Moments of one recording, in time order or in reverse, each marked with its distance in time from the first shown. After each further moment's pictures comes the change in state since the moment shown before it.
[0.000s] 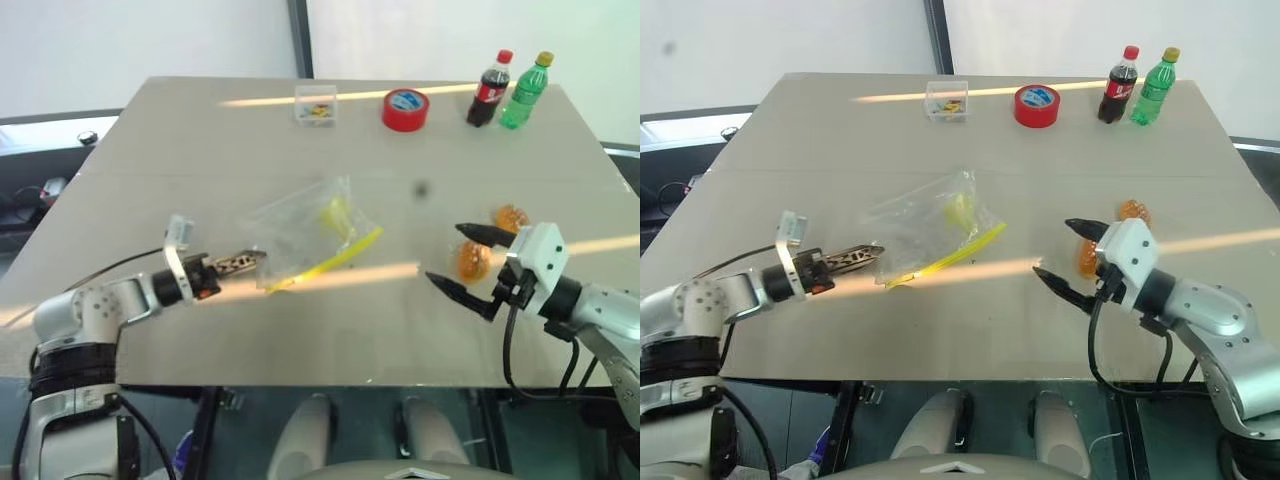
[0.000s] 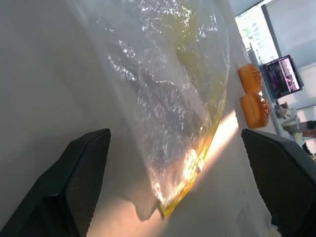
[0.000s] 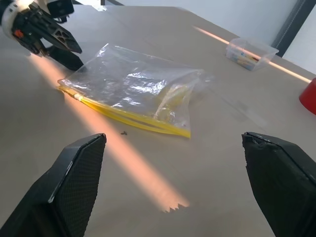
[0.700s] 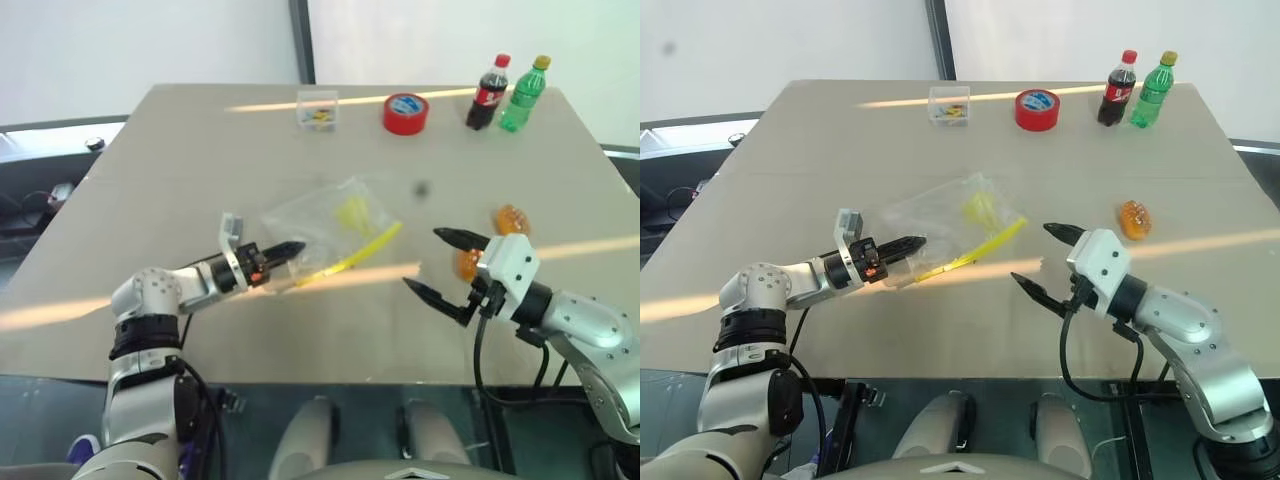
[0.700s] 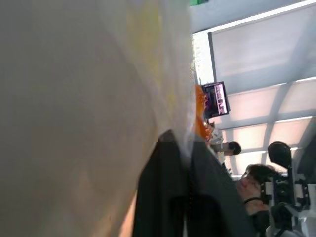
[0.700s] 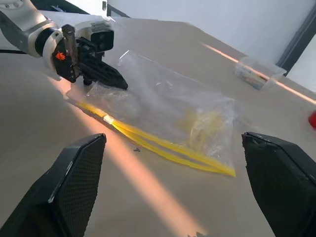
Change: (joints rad) left arm -0.177 -0.239 0.094 0.215 -0.036 0.156 0.125; right arm -0.034 0.054 0.161 -0.001 -0.159 -0.074 -0.064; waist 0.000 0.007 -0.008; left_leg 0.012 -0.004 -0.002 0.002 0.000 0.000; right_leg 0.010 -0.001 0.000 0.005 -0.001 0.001
